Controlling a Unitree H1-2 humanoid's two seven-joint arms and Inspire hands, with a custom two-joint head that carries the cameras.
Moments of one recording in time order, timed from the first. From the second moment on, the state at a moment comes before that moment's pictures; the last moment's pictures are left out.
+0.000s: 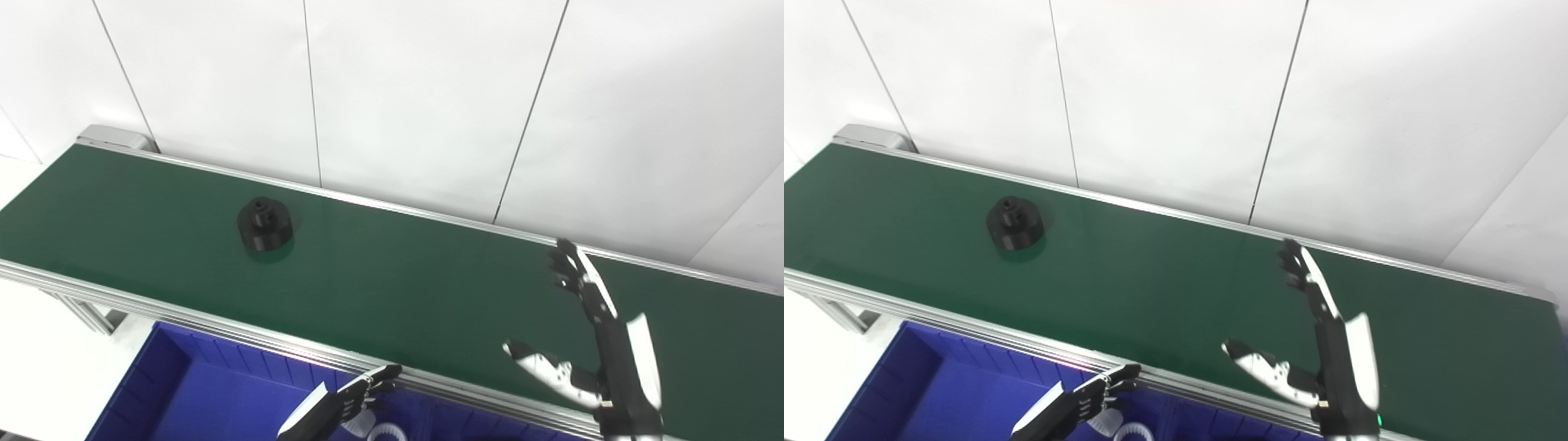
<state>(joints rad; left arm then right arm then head) 0.28 0.19 -0.31 0.15 0.00 -0.44 -0.22 0.09 -0.10 0.20 -0.40 -0.39 -0.11 0.01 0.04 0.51</state>
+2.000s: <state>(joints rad) 0.32 0.09 -0.03 0.12 -0.10 -0.44 -0.66 -0.69 0.10 0.54 0.56 -0.71 0.26 0.15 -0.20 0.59</state>
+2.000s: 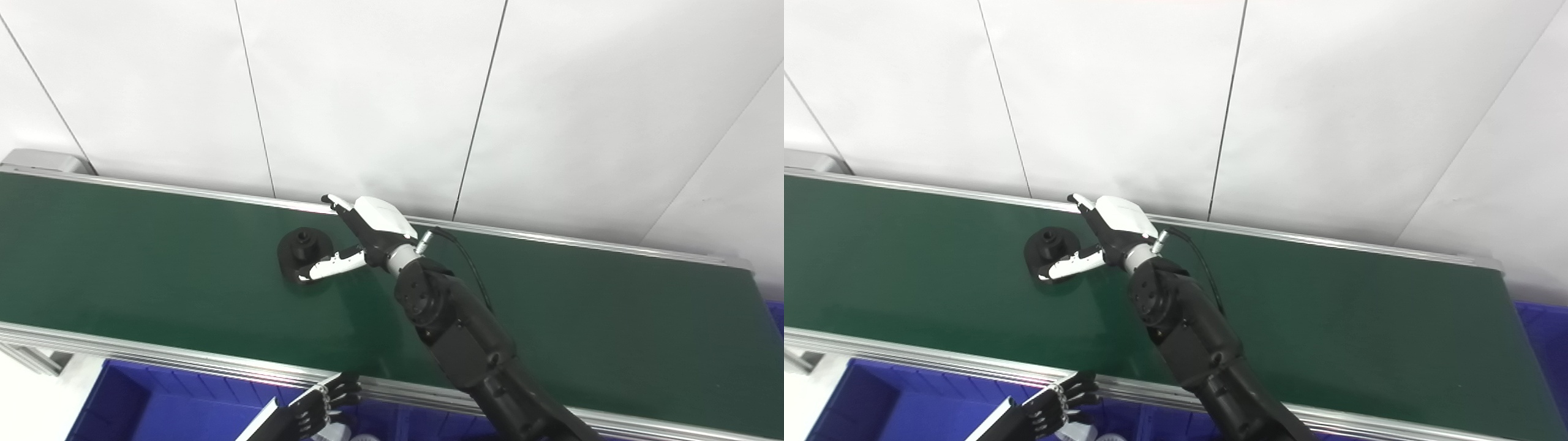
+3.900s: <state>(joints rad) 0.33 0.11 -0.08 0.09 -0.08 -0.44 -0.56 -0.47 0.00 0.53 0.28 -0.74 0.31 -0.01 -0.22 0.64</state>
